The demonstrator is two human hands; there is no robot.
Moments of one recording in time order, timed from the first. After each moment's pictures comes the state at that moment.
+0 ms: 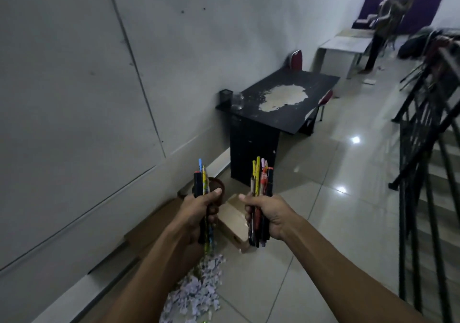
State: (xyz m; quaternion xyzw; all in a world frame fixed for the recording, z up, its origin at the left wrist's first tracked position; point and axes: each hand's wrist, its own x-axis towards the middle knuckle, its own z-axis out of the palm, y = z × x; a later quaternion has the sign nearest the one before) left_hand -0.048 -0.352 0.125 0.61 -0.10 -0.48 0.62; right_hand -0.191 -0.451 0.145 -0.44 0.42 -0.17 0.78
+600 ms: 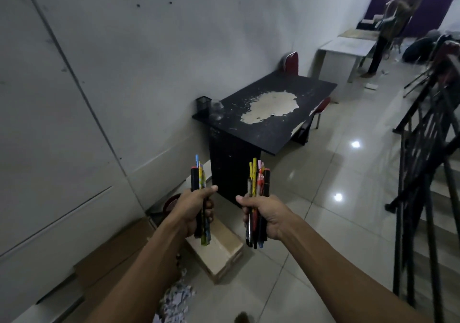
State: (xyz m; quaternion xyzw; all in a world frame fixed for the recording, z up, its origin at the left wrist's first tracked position) left_hand -0.046 -0.607 0.111 0.61 -0.08 -0.49 0.62; right_hand -0.199 -0.702 0.136 -0.44 0.43 -0.14 0.78
